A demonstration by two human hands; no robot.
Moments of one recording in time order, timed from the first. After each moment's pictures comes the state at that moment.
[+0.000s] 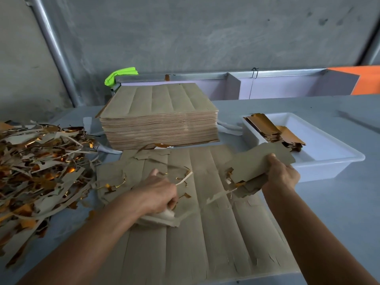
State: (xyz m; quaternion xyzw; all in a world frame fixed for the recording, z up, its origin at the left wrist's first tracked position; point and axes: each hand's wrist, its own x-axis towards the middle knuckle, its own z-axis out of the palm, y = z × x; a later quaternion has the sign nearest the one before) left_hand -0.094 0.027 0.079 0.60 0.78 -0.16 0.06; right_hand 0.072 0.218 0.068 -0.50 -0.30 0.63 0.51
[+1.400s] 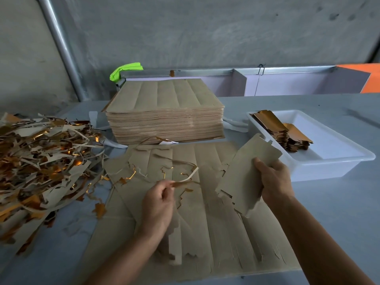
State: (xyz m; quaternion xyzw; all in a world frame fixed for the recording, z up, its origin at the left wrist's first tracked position) left_hand -0.061 0.009 0.012 0.22 0.77 0.59 0.10; right_hand 0.075 0.200 0.051 -0.39 -0.49 0.66 0.41
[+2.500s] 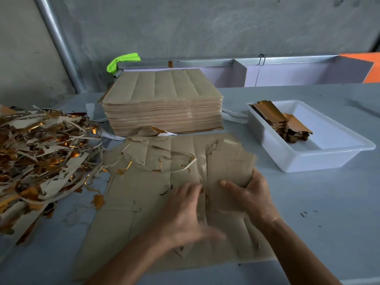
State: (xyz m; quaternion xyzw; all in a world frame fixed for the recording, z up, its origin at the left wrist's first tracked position) left_hand -0.030 0.010 0.011 0.53 0.82 0.19 0.09; right_hand 0.087 0.148 0.017 -0.25 -0.66 0.61 0.35
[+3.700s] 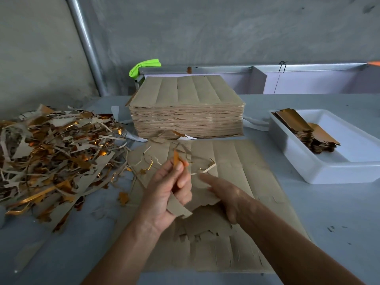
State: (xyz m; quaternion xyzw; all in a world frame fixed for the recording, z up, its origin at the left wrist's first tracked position) left_hand -0.066 -0.027 0.063 0.28 0.31 0.80 0.42; right_hand 0.012 0.100 0.057 -0.38 -0.54 0.75 -0.06
